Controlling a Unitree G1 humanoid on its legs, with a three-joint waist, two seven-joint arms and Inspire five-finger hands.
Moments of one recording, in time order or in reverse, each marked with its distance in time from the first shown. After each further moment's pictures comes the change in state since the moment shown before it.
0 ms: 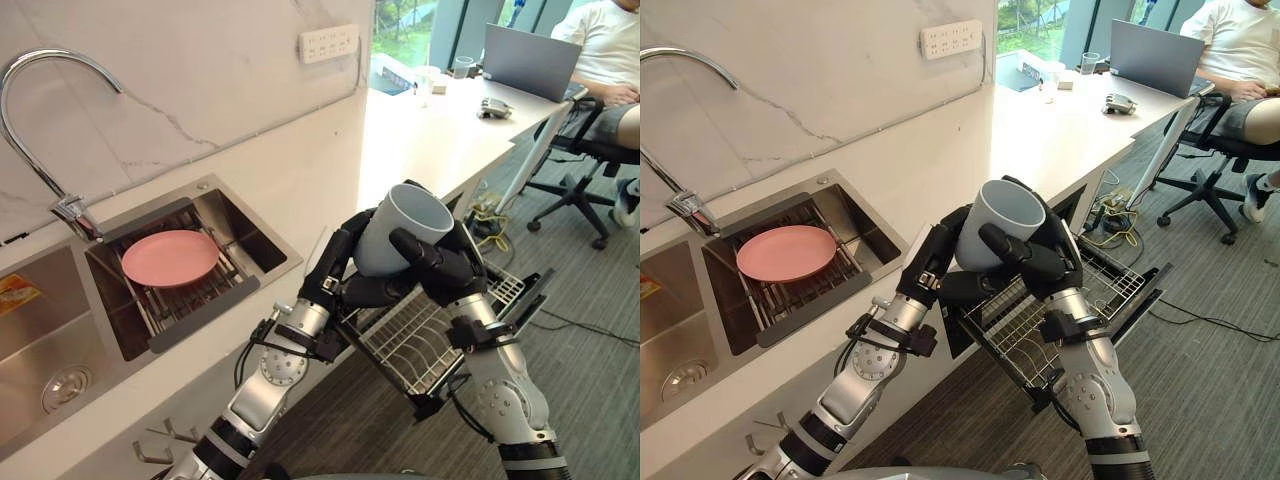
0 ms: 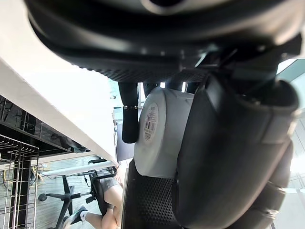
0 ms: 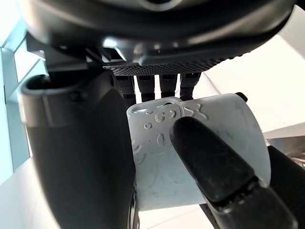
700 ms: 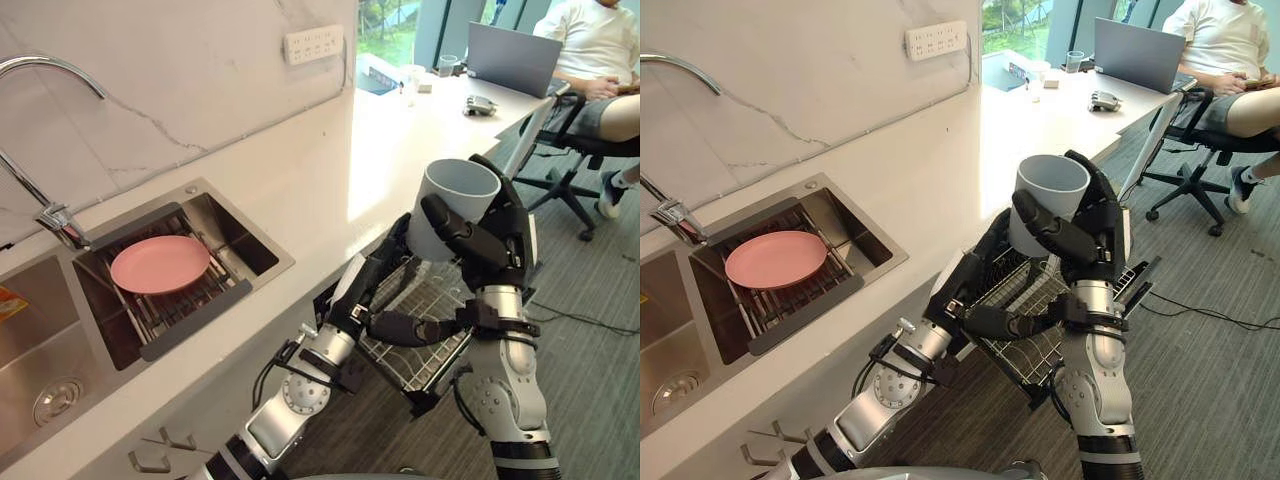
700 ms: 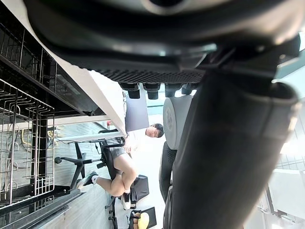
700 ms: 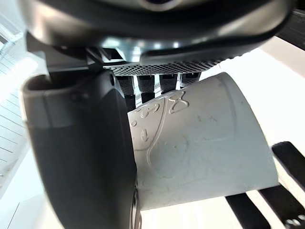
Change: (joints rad) left arm 0.055 -0.014 -0.160 0.006 0.040 0.004 0.037; right arm -0.011 0.076 -0.071 -0.047 -0.248 -0.165 -0.340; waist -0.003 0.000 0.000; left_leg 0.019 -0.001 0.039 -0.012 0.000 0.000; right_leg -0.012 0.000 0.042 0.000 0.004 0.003
